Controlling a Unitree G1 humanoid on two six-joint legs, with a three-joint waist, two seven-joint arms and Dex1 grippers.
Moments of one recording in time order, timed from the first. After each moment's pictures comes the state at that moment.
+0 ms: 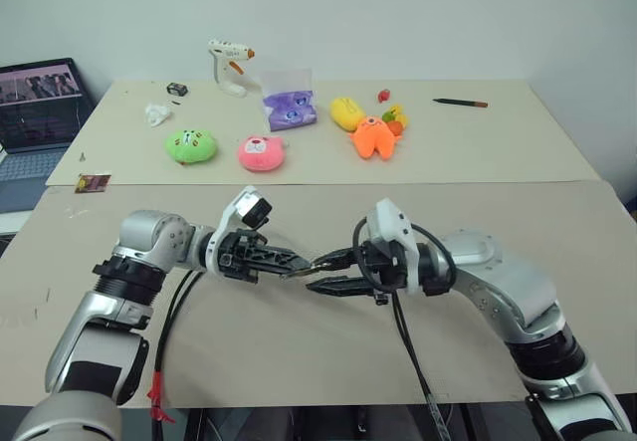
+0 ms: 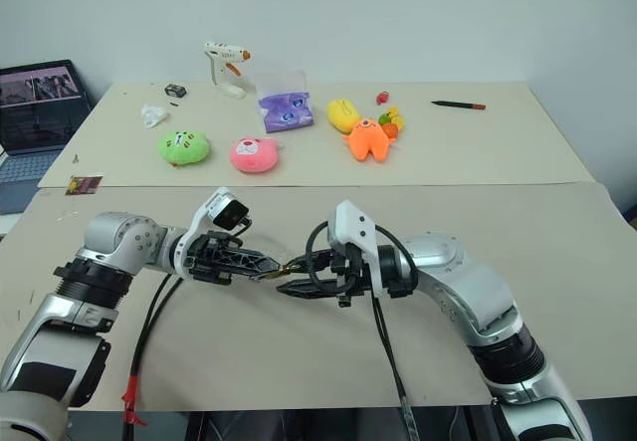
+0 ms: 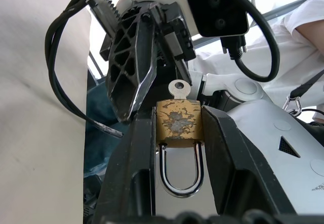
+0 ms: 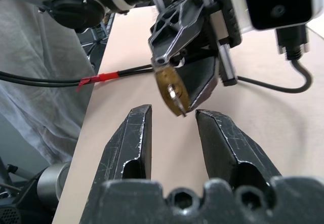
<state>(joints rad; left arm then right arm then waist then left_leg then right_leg) -0.76 0.64 -0.26 0.29 -0.86 1.37 -1.59 -0.49 -0.56 0.26 -0.42 0.57 0.67 1.02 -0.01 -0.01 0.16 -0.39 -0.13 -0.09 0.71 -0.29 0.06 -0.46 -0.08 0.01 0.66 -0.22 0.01</state>
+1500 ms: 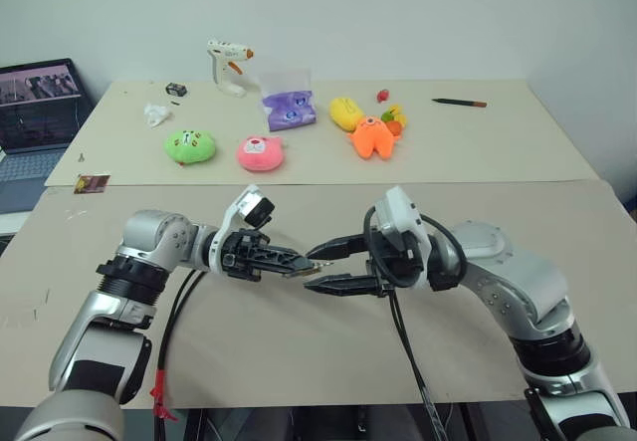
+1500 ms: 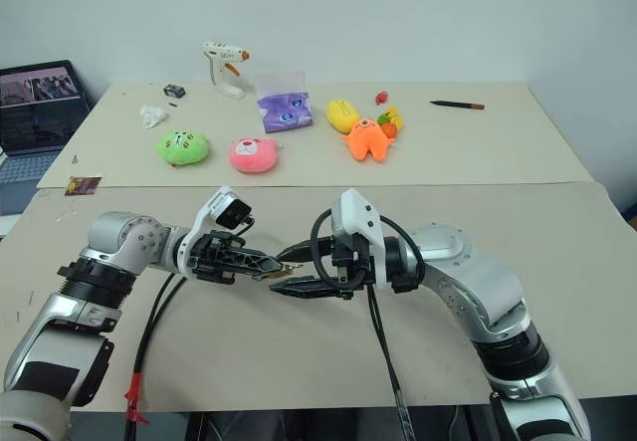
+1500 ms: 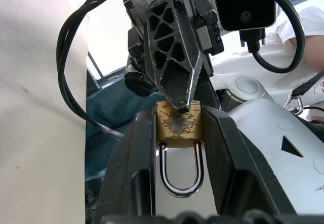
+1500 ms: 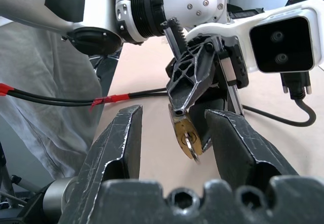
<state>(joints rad) -0.76 0.63 -0.26 0.29 -0.86 1.36 -1.59 -0.51 -0.56 0.21 -0.47 0.65 0.69 1.02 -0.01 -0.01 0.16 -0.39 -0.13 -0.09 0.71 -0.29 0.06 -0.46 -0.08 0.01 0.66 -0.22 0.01</state>
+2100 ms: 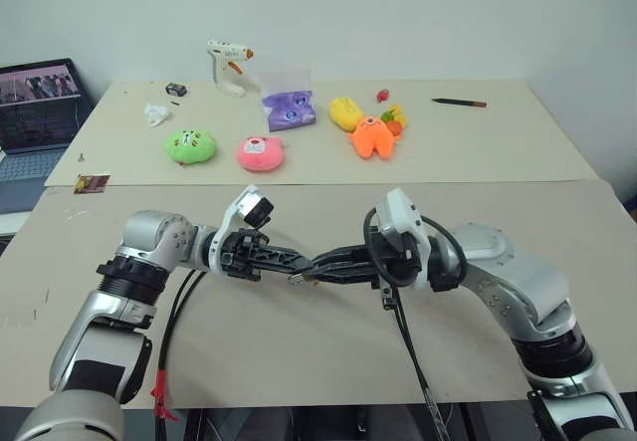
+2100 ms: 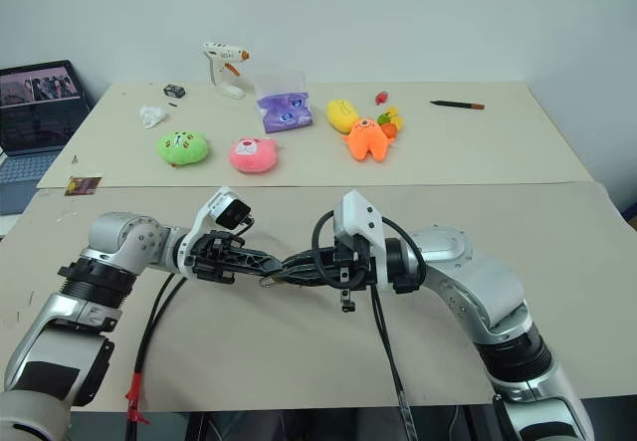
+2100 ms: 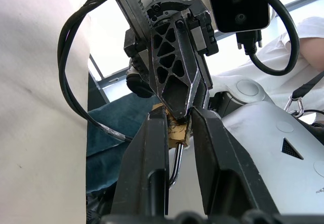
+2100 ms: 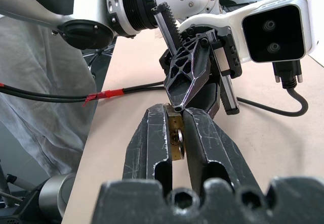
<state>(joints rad) -0.76 0.63 -0.26 0.31 -0.86 1.36 -1.59 -0.50 -0.57 0.21 -0.46 0.64 0.69 1.01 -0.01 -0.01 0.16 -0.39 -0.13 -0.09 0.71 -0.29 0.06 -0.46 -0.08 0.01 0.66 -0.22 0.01</state>
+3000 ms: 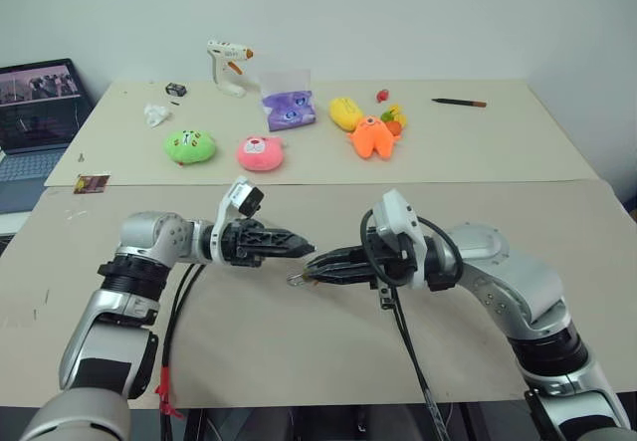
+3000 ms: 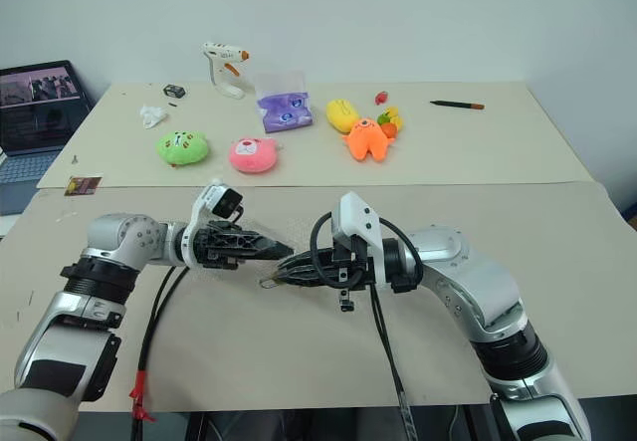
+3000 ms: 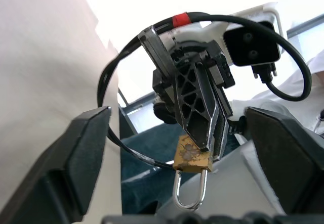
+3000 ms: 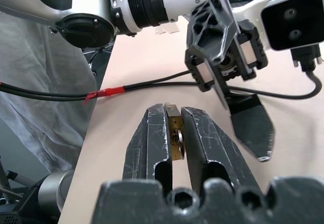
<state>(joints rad) -0.77 0.60 -0.17 0.43 -0.78 1.21 -1.53 -0.51 -0.56 0.22 -0.44 0.61 0.68 1.03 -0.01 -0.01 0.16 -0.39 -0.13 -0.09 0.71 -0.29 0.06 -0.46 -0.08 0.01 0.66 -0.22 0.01</state>
